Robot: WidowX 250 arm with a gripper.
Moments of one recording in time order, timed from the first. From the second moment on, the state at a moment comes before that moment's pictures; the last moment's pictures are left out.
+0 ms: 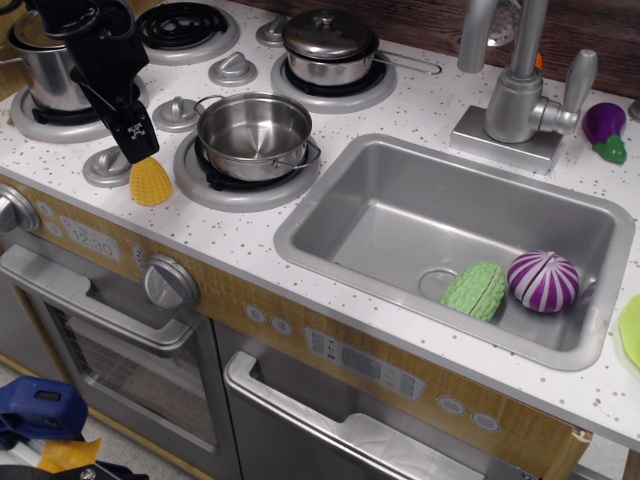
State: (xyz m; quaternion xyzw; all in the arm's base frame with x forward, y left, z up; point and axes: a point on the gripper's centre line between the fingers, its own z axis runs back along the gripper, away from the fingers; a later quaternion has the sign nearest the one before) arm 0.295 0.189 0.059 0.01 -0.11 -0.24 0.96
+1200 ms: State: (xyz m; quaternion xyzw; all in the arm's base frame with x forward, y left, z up) arm 0.297 0.183 0.014 -0.04 -0.10 -0.22 0.97
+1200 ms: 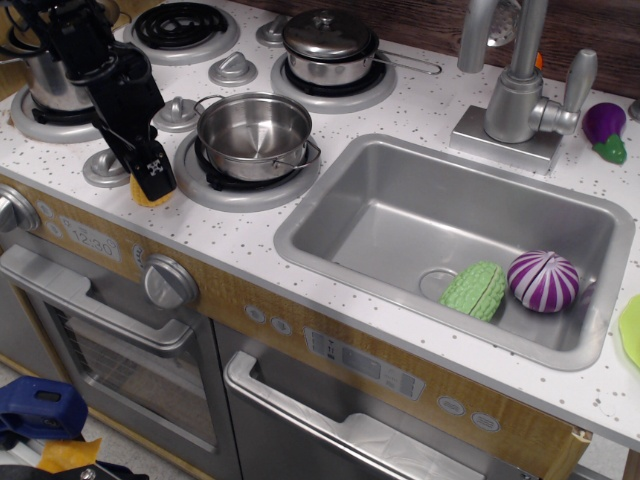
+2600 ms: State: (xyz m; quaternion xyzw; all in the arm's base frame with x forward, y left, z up) arm 0.300 0.168 0.047 0.07 -0.08 -0.28 0.95
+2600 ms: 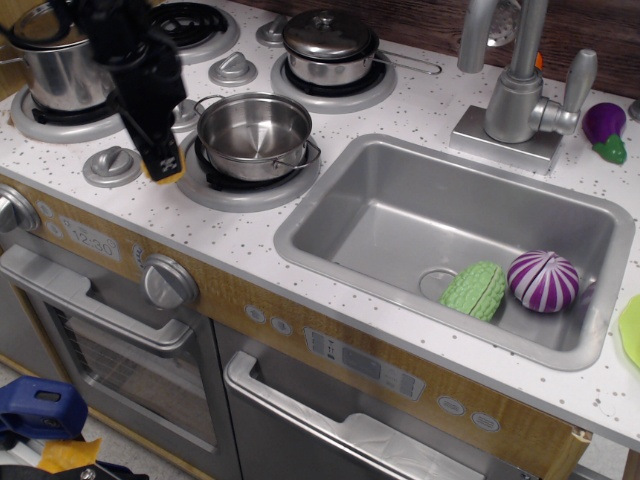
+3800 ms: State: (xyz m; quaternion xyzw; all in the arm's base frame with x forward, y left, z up) arm 0.358 0.132 0.083 0.05 -0.08 -0.37 0.93
